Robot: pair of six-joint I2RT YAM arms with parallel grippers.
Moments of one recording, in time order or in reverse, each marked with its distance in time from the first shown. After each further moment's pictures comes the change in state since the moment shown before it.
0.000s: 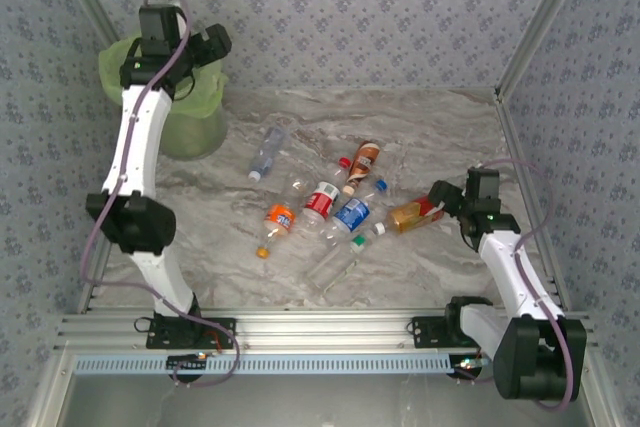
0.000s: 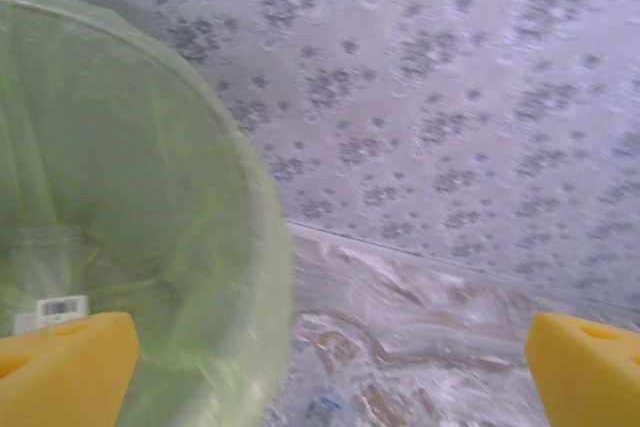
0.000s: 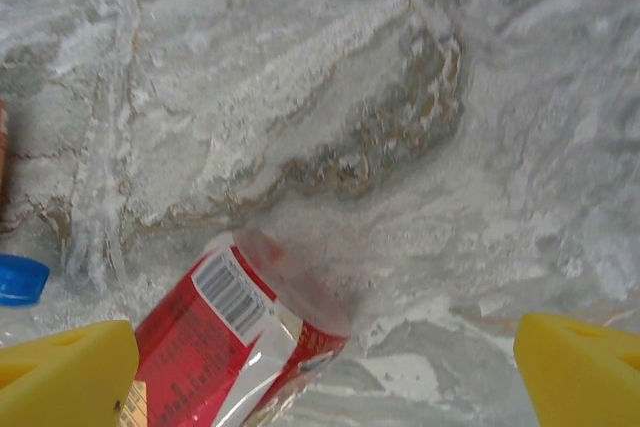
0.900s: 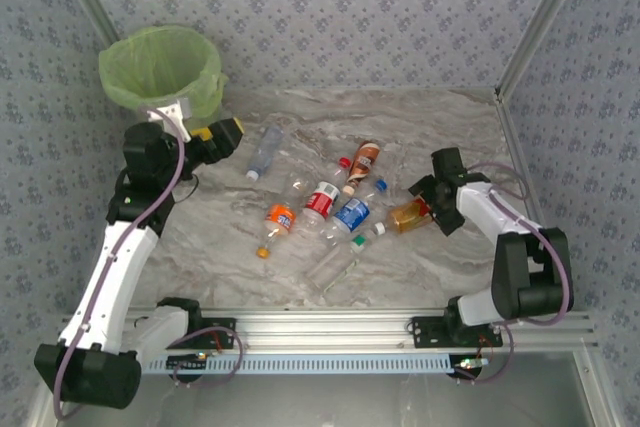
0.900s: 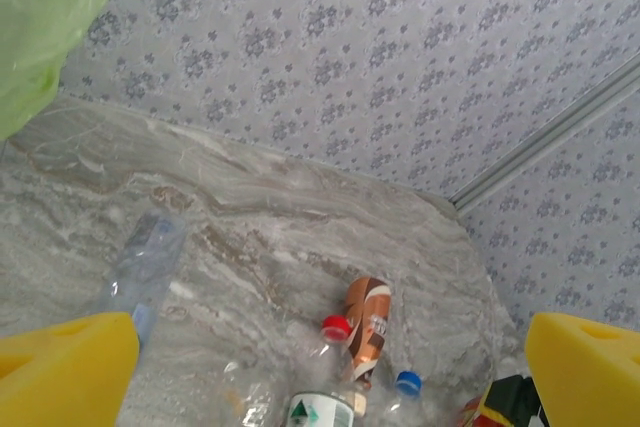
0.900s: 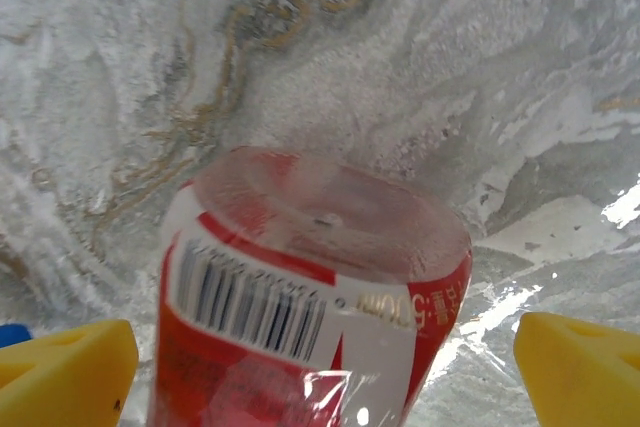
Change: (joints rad) left arm -0.053 -0.848 -1.092 0.444 0.289 -0.140; right arm 0.151 0.426 0.229 -0.189 -0.003 0.621
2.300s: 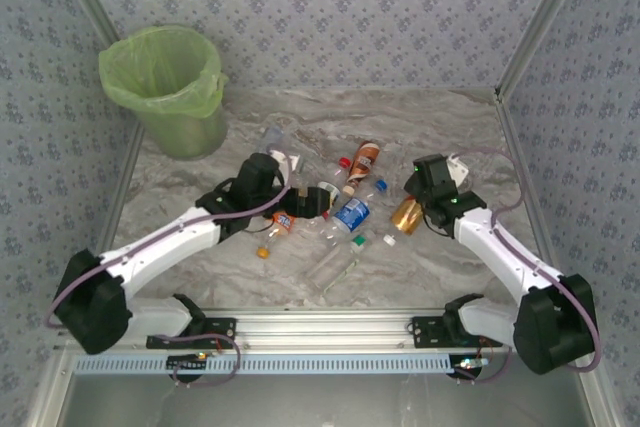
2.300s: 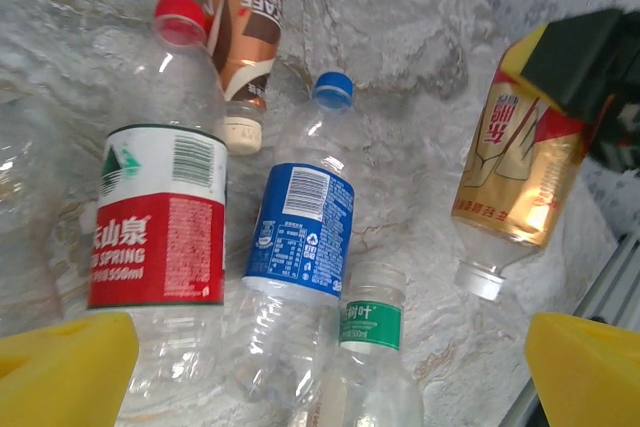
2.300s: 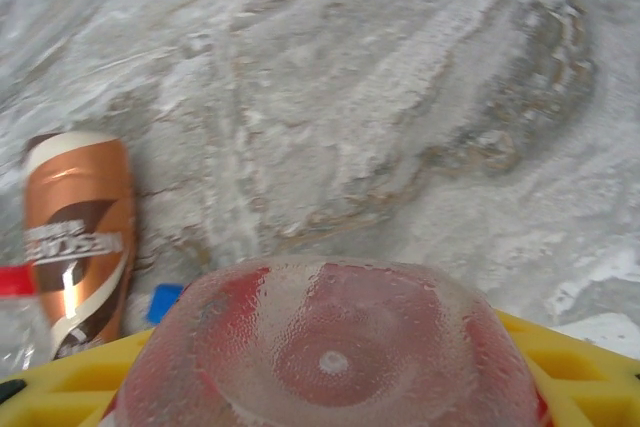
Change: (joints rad) left arm -0.585 0.346 -0.094 0.071 -0.100 0.035; right arm 0.265 -0.276 -0.068 0.172 0.335 -0.167
